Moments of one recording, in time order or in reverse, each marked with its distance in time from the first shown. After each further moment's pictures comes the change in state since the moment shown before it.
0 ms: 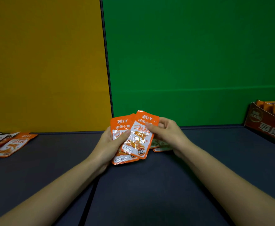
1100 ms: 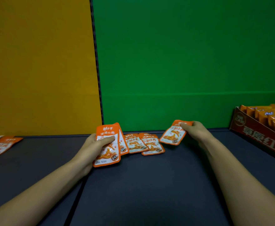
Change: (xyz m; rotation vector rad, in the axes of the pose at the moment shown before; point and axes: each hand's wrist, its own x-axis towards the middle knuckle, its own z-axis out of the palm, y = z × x) left_hand 0.006 0.002 -0.006 0.046 0.058 -0.162; right_hand 0.025 0.017 -0.118 -0.322 0.404 0.181
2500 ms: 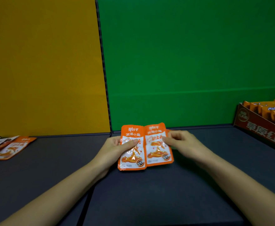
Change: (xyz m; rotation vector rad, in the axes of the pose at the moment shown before) left_hand -0.033 0.000 0.017 0.090 -0.241 0.065; right_hand -0.097 -0.018 0.031 -0.237 -0.315 -0.306
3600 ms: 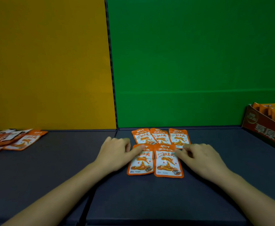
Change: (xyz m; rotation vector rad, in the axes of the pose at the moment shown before) left_hand 0.005 -0.013 -0.003 1.228 0.257 0.349; right_hand -0.037 0.014 -0.011 -0.635 0.071 -0.055
